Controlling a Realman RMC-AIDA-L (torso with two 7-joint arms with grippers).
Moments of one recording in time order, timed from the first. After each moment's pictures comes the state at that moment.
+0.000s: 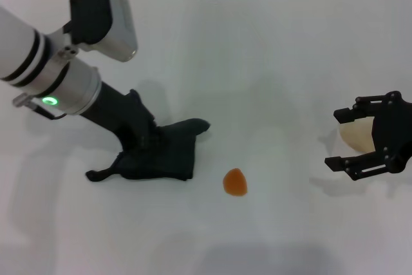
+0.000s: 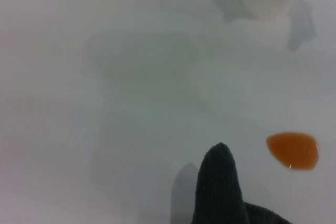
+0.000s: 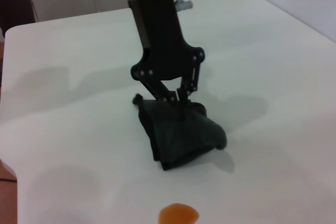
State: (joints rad) left arm -0.74 -2.08 1.23 0.97 2.45 1.51 -1.80; right arm 0.18 2.01 -1.25 -1.58 -2.00 -1.58 1.84
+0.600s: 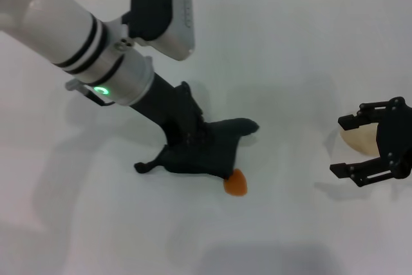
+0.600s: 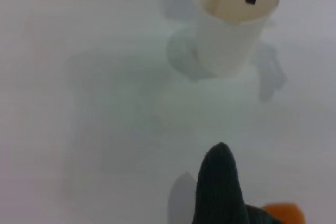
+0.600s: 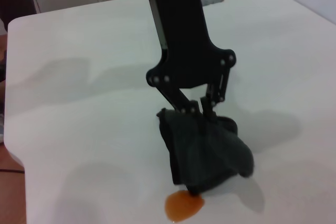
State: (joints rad) left arm -0.83 -2.09 1.41 0.94 2.31 1.45 -1.80; right arm 0.19 2.01 -1.24 -1.59 -2.02 -1.61 1.87
